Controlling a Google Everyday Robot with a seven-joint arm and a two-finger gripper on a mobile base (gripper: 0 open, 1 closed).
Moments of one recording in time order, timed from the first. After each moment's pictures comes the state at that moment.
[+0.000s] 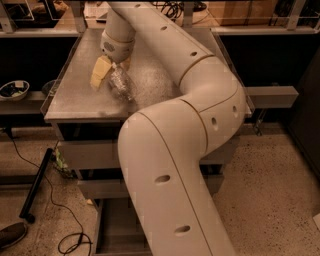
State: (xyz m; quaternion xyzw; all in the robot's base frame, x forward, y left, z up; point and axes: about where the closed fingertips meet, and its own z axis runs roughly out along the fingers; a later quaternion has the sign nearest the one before) arm 0.738 0.143 0.848 -0.51 0.84 0.13 0.12
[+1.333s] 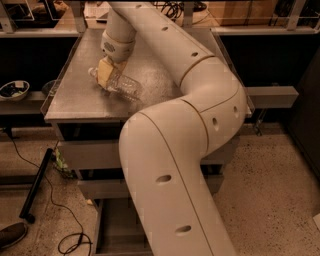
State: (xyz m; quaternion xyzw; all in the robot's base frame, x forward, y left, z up) arm 0.739 0.144 0.847 -0.51 0.84 0.13 0.13
